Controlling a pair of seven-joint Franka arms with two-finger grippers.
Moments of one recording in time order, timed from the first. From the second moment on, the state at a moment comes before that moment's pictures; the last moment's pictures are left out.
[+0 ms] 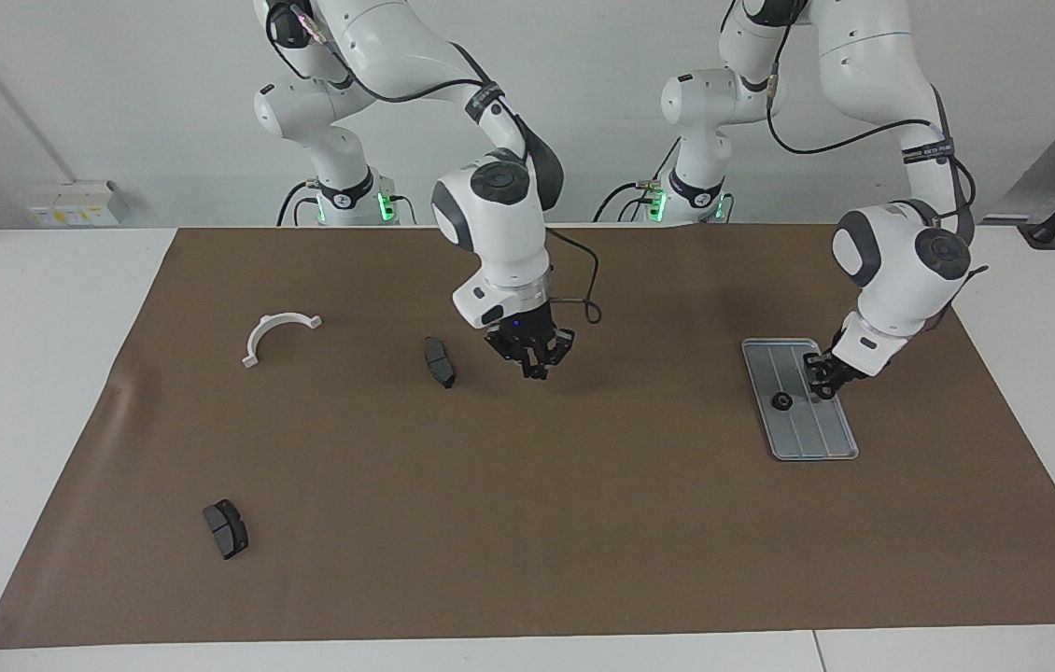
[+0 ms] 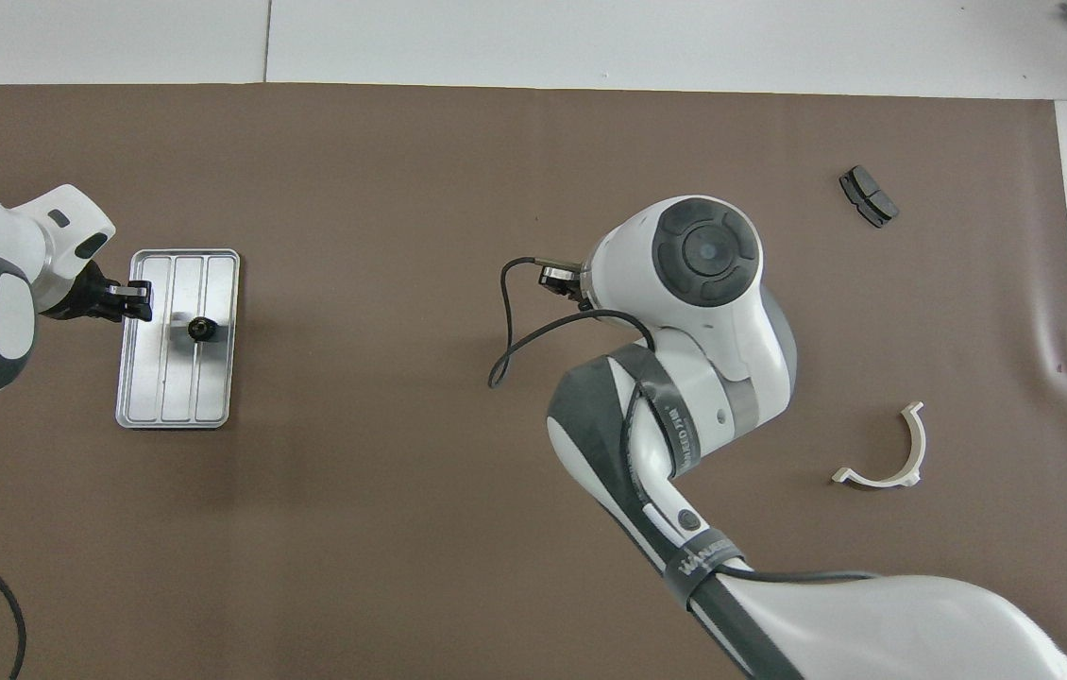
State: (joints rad) left arm 0.05 0.22 0.03 -2.11 0.02 2.31 0.11; right arm 0.68 0.42 -0.07 -1.71 0.03 2.33 0.89
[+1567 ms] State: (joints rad) left arm -0.46 0.21 0.00 -1.92 -0.03 2.26 -0.55; right arm 0.41 0.25 -0.11 -1.75 -0.08 2.26 0.52
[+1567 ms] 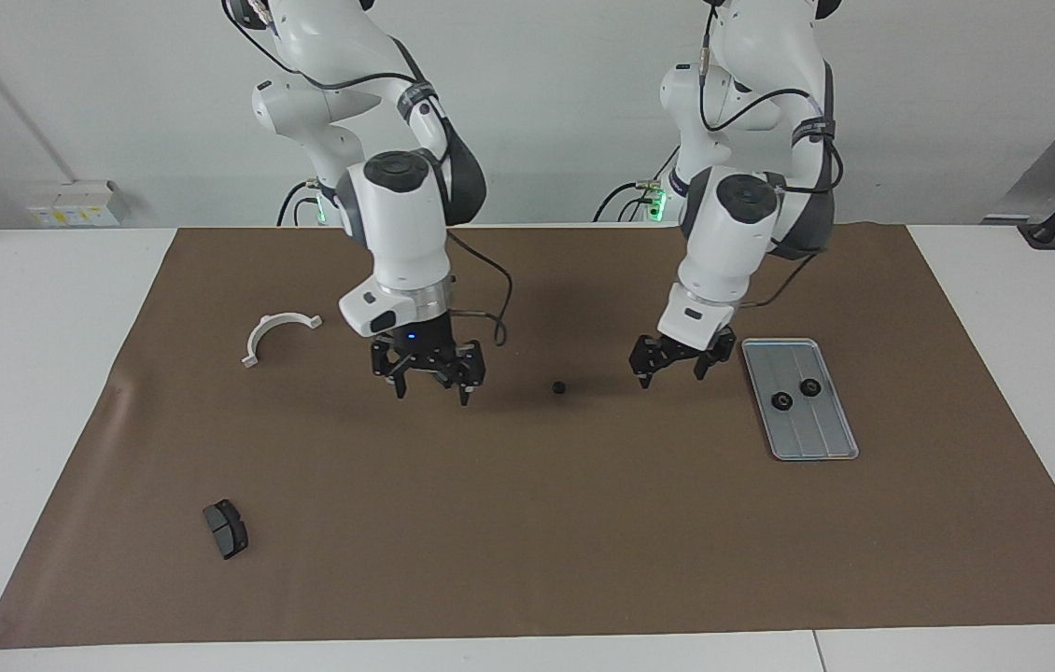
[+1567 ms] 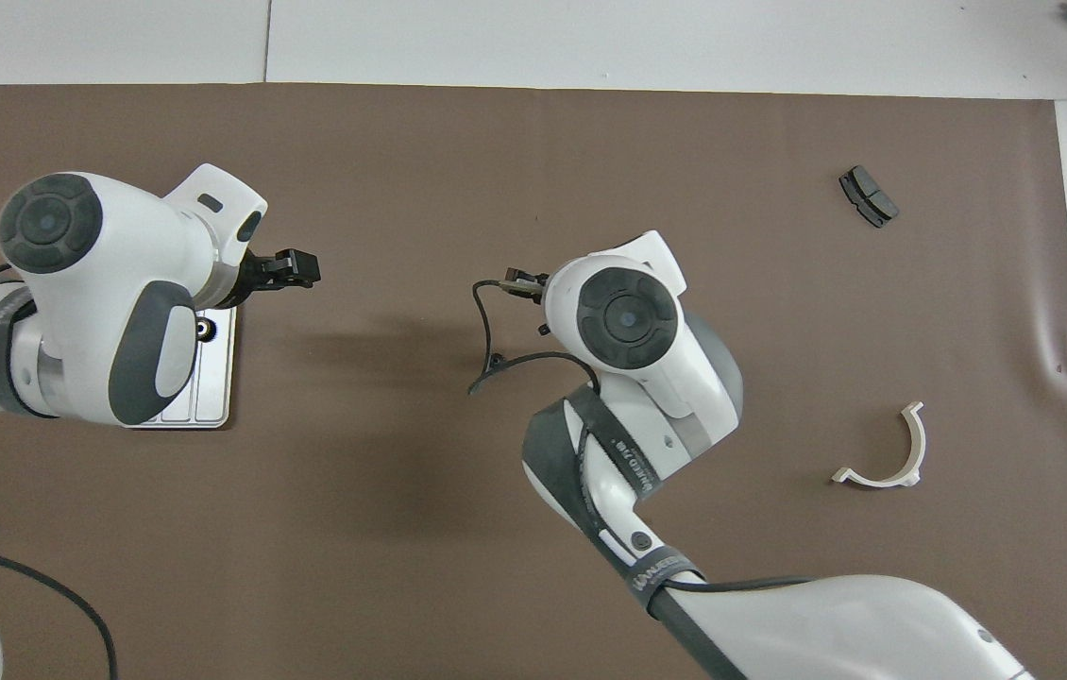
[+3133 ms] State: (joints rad) left arm -0.68 0.43 0.00 -1.85 0.00 2.32 -0.73; right arm 0.10 -0.05 -0.15 -1.64 -0.03 1.62 0.07
